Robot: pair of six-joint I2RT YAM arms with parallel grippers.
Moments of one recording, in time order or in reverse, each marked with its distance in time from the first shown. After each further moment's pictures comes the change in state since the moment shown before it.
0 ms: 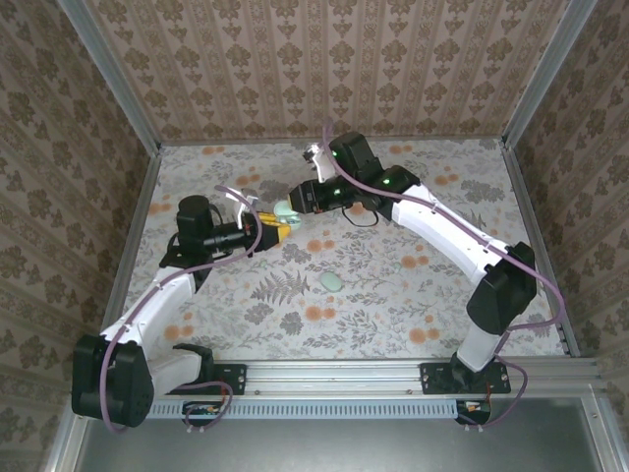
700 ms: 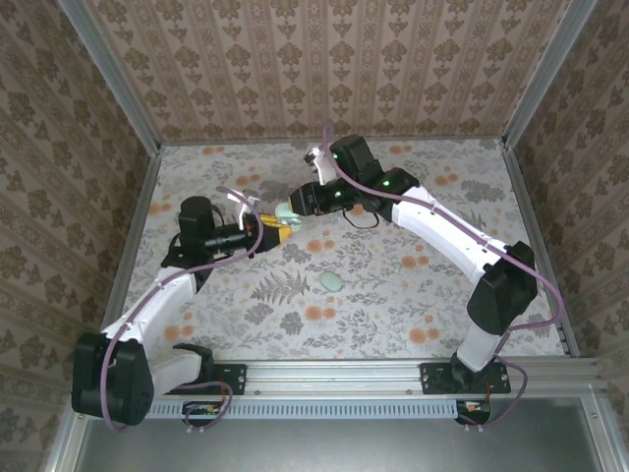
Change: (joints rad) left arm -0.005 0.014 -0.008 0.005 -0.004 -0.004; right arm -0.005 -0.014 -0.042 0.022 -0.008 0.004
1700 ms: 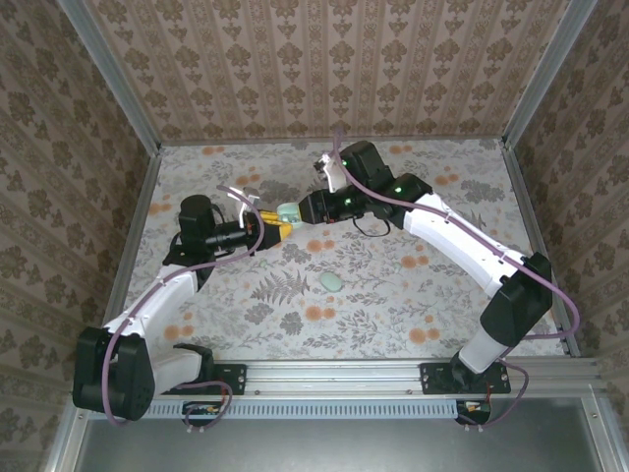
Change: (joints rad) left arm 0.005 0.023 0.000 0.075 0.023 -0.004; right arm -0.010 -0.095 -0.067 -0.069 0.018 0.023
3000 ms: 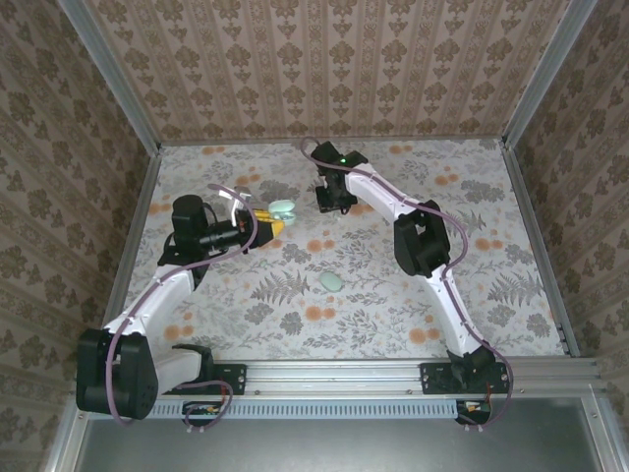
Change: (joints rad) left arm 0.069 0.000 -0.008 -0.017 0.016 -0.003; right arm -0.114 0.858 0.708 -0.411 0.510 -0.123
